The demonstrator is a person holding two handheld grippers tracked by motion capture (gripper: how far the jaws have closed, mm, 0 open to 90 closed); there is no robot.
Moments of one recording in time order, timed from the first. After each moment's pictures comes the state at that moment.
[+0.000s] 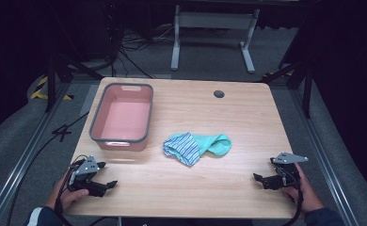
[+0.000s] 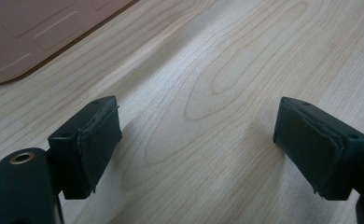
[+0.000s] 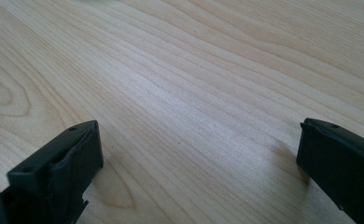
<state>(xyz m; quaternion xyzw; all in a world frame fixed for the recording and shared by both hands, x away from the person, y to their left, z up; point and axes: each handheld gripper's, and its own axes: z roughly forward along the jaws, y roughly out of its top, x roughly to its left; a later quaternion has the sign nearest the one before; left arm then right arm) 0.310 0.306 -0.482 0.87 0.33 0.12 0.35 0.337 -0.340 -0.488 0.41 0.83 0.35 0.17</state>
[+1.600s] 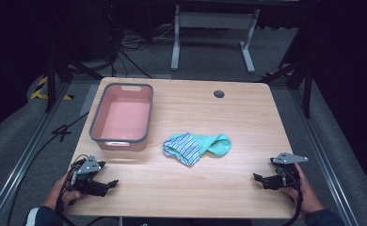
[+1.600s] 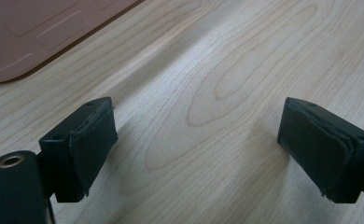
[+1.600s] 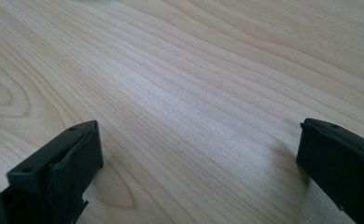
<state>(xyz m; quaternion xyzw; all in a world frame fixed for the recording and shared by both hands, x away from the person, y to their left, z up) 0.311 0.301 -0.483 0.87 0.34 0.13 0.35 0.336 -0.340 -0.488 0.41 0.82 0.34 0.17</state>
